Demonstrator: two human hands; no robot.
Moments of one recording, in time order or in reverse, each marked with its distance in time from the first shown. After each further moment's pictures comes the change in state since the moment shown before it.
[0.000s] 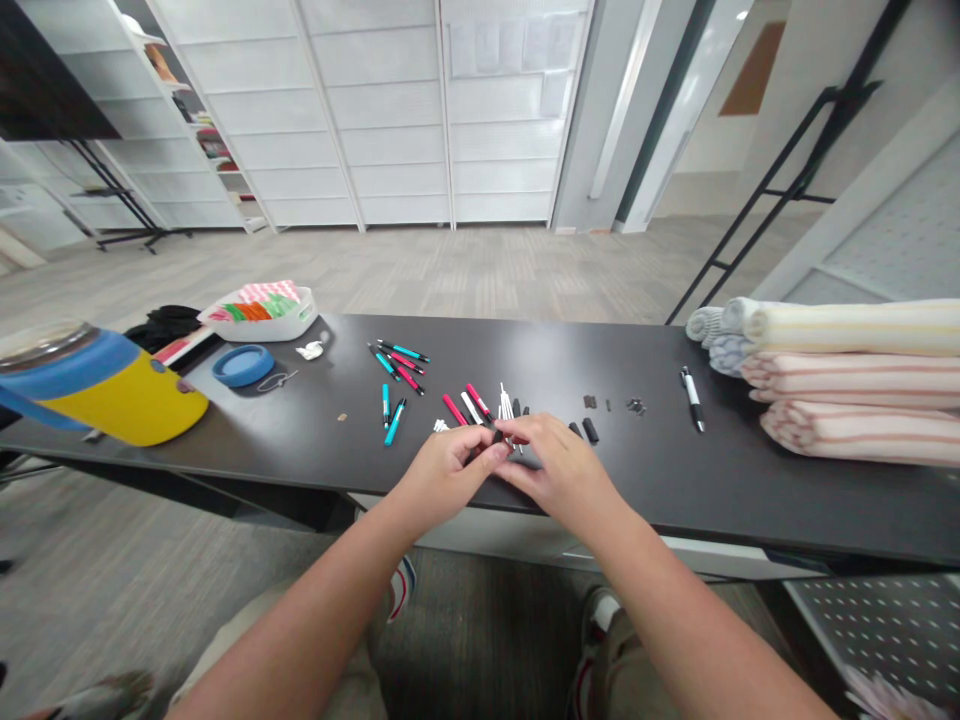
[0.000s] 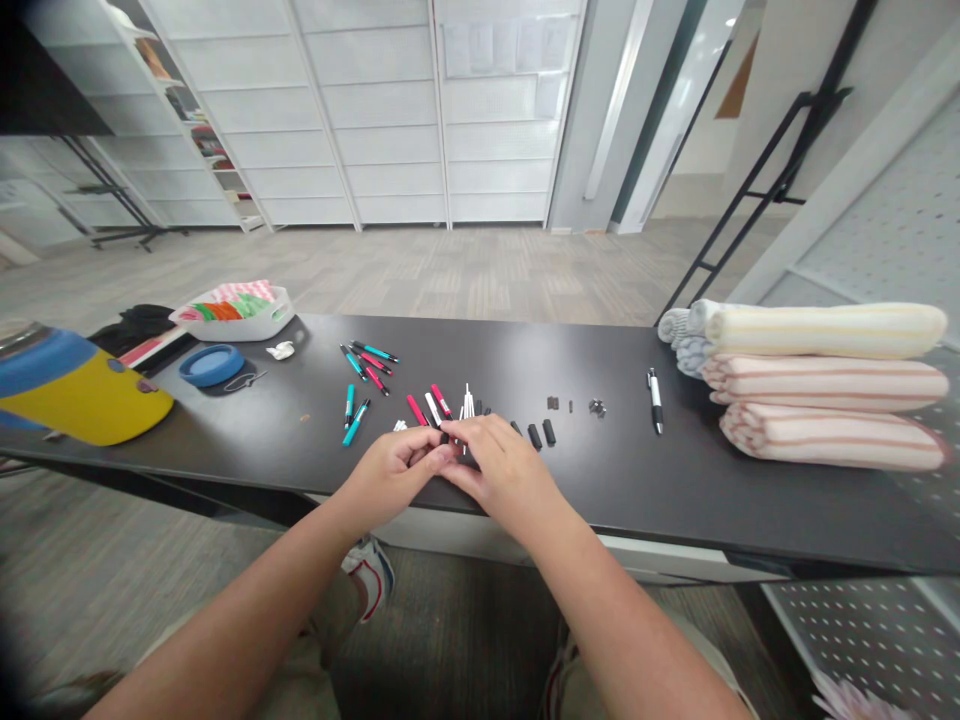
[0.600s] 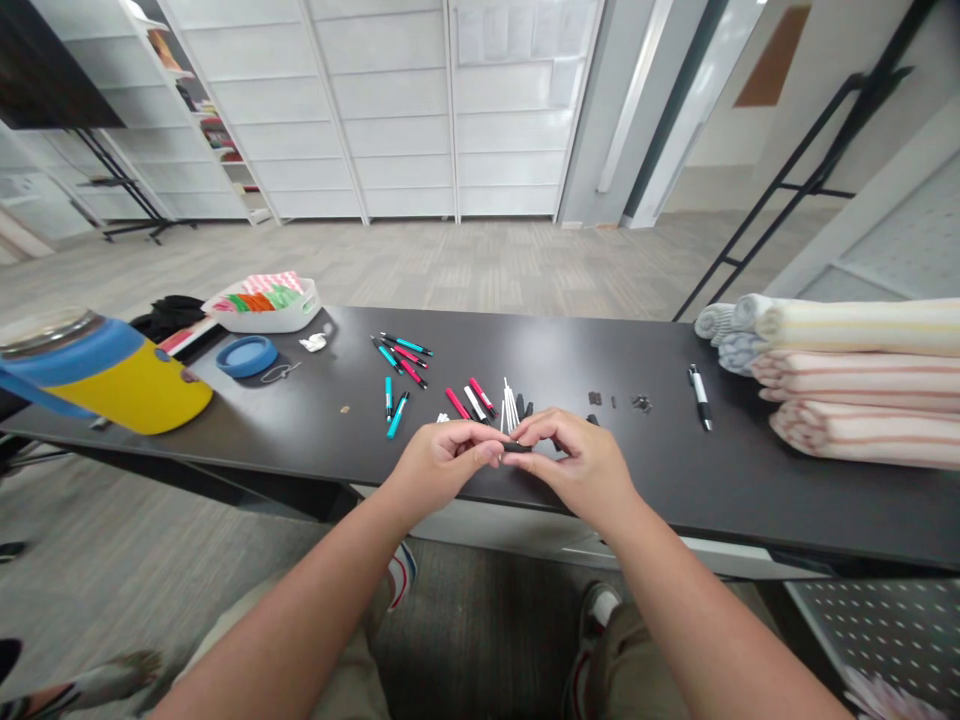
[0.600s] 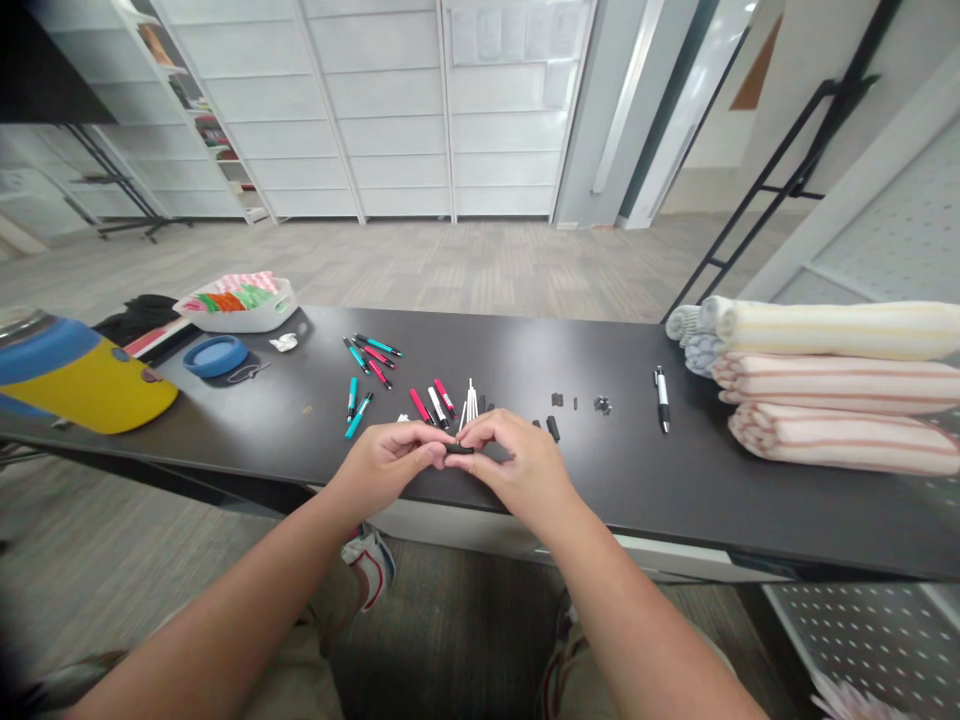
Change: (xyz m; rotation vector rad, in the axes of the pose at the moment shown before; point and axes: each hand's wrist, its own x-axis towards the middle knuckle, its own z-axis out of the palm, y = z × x) left_hand -0.007 -0.012 -0.006 -0.245 0.024 -0.065; right_hand 0.006 -0.001 -0.017 0.315 0.047 0.221
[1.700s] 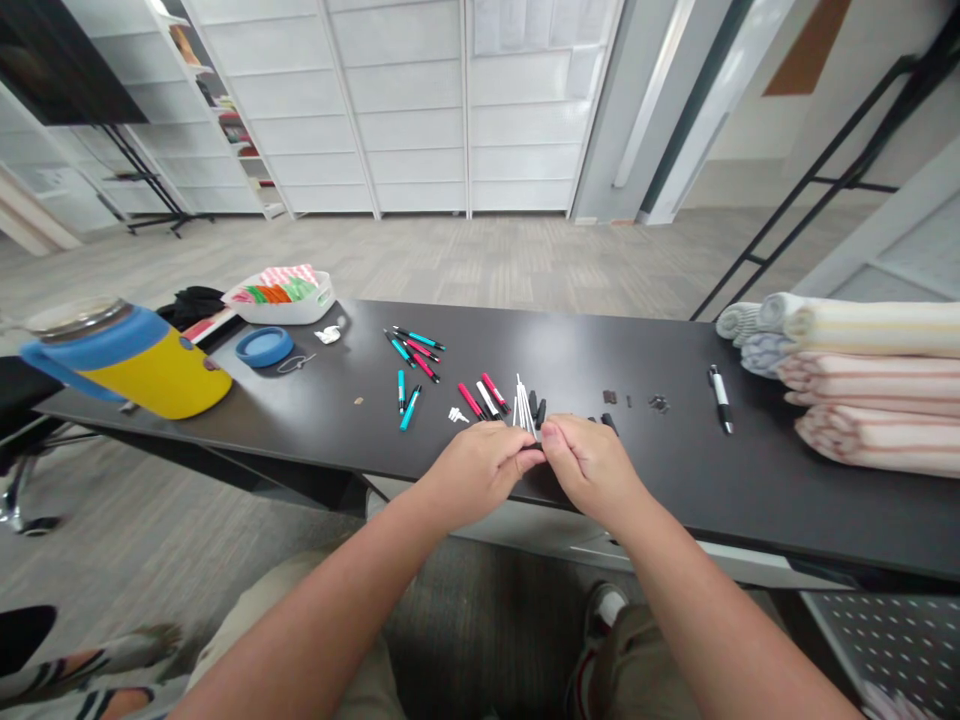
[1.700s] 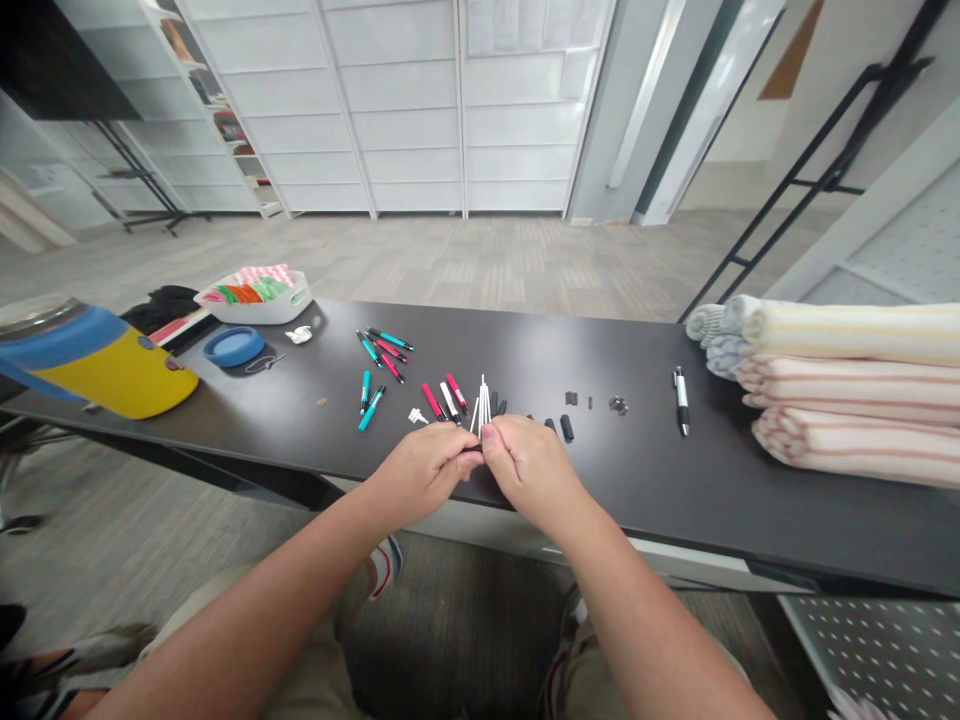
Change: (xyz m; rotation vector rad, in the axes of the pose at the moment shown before) left_hand 0.005 0.010 0.021 0.516 -0.090 0.365; right_hand -0.001 0.001 0.002 -0.315 -0.124 -0.063
